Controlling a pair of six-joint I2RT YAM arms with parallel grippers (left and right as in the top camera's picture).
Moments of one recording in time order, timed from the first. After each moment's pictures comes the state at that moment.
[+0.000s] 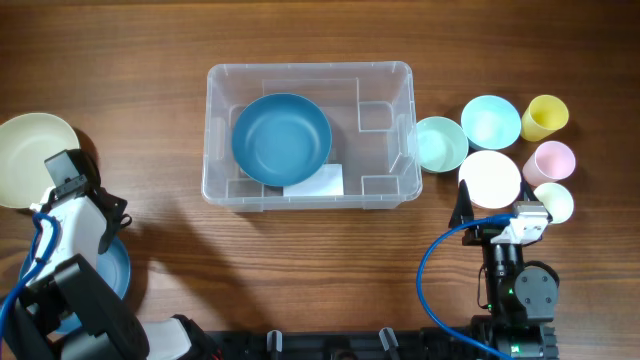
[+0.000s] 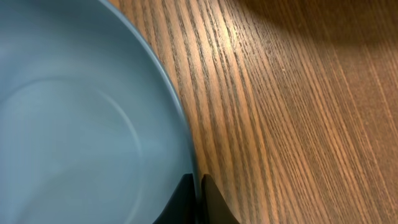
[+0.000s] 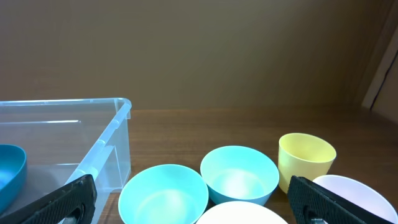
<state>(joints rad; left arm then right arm) 0.52 1.54 0.78 -0.52 -0.33 -0.69 0.00 0.02 0.01 0.01 0.03 0.01</state>
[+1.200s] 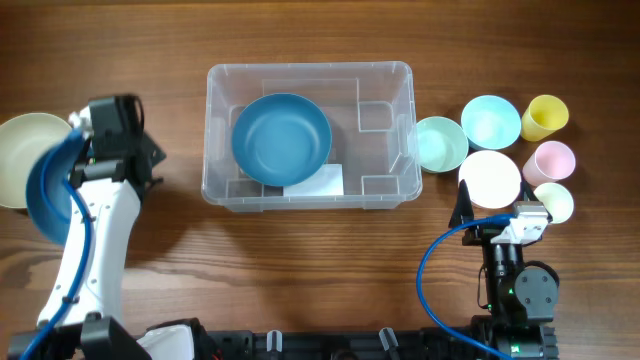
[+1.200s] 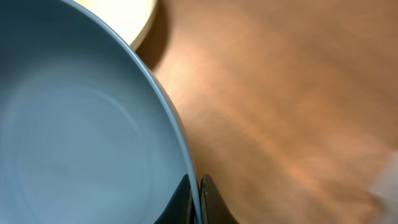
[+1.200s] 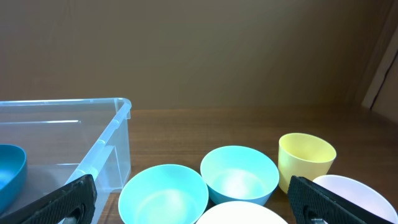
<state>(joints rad) 0.14 1.40 1.02 -0.63 -0.35 -0.46 0.00 0.02 0.01 0.01 0.03 0.01</state>
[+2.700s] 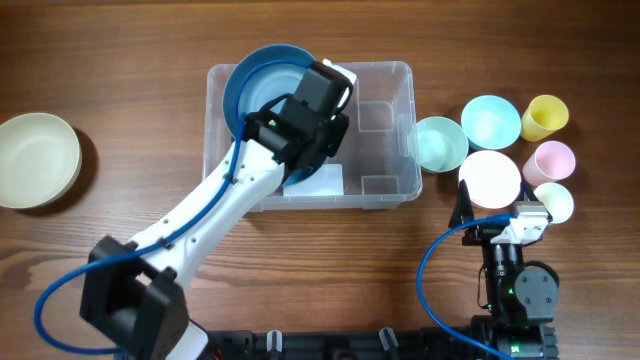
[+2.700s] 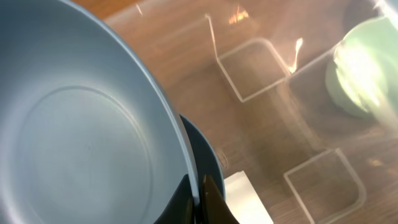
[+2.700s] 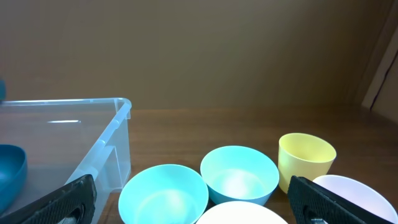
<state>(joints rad) -0.62 1.70 1.39 -0.63 -0.14 -0.07 0.00 0.02 0.01 0.01 0.03 0.01</state>
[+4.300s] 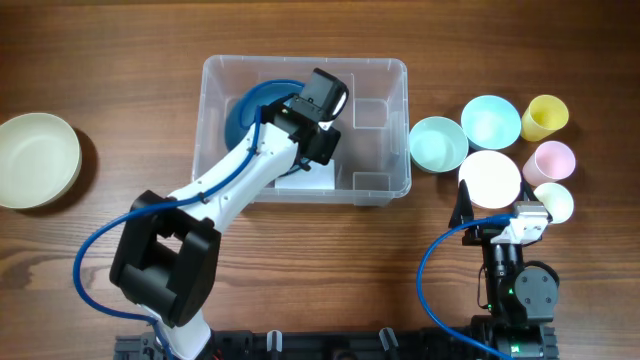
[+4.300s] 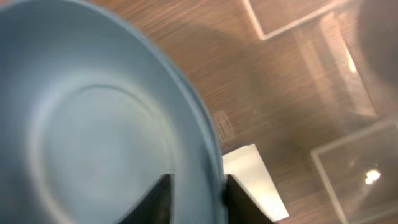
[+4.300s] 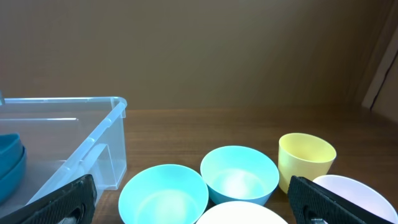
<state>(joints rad) -0.57 1.87 1.39 -0.68 -0.11 -0.06 0.00 0.02 0.01 0.01 0.03 0.01</state>
